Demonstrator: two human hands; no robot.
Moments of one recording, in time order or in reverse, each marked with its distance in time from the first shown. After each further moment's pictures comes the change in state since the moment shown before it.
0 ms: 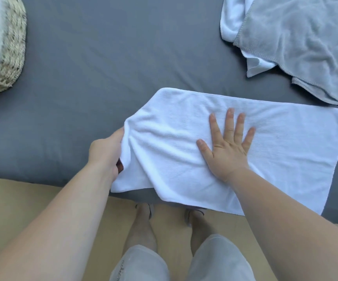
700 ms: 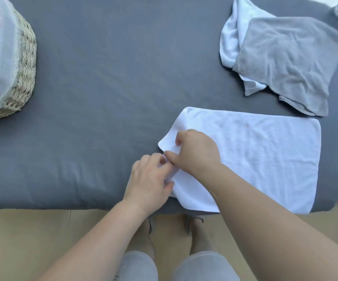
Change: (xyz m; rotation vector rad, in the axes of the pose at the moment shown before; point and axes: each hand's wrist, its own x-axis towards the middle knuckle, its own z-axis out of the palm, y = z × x) left_hand 0.004 -0.043 -0.022 1.052 -0.235 1.430; right_hand 0.000 -0.155 -0.059 0.007 0.020 0.016
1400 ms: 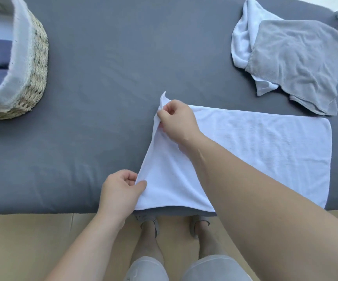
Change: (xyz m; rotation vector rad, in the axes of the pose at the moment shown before) left_hand -0.040 -0.062 -0.041 -0.773 -0.025 -0.933; right_hand 0.057 -0.074 0.007 0.967 0.038 0.180
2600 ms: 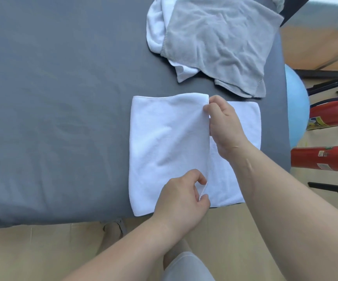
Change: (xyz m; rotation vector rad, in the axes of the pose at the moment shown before) left_hand -0.121 0.090 0.262 0.339 -0.464 0.493; right_hand -0.020 0.115 -0.275 0.248 0.182 -0.026
